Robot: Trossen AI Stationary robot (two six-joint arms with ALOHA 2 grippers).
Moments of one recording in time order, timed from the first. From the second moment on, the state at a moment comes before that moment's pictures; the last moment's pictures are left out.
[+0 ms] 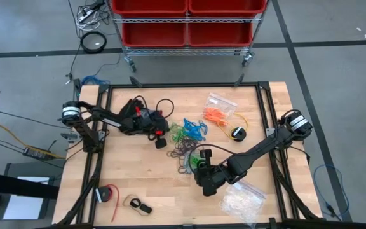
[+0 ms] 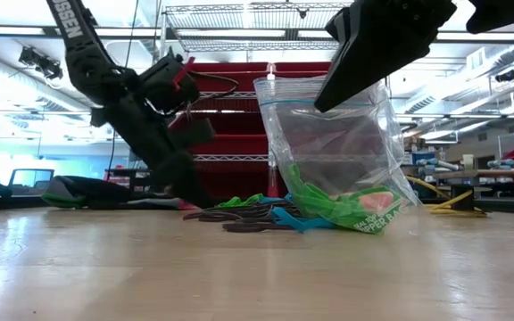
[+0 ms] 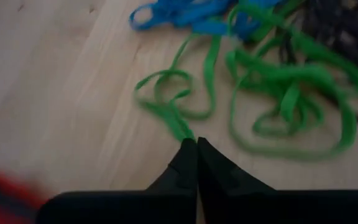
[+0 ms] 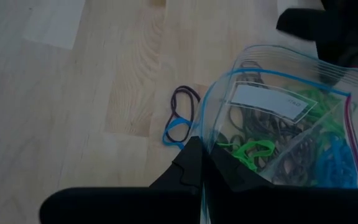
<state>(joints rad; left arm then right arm) 0.21 1.66 0.57 0.30 -0.12 0.05 0.53 1.80 1.28 -0.50 0.50 0.22</state>
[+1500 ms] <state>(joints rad) -0.18 1.62 0.94 0.22 -0.05 0.02 0.52 1.80 1.28 -0.49 0.50 0.21</state>
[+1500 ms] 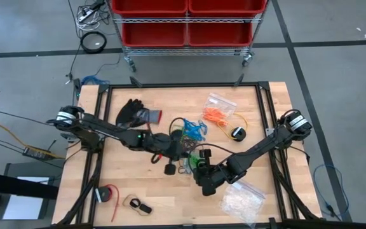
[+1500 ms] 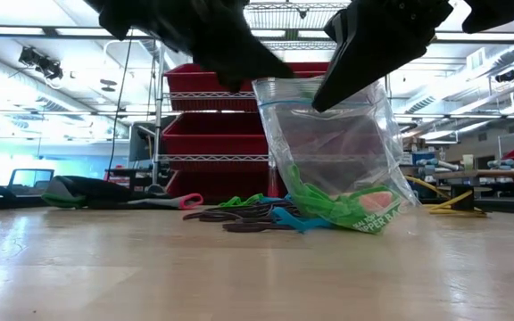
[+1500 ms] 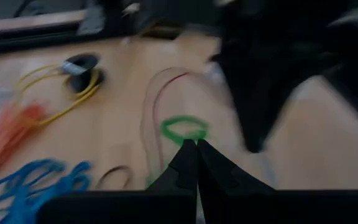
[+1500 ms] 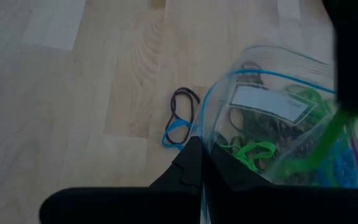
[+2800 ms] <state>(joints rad) -0.21 1.50 1.12 -0.27 -0.31 0.13 0.52 1.80 1.28 -0.50 0.50 0.22</state>
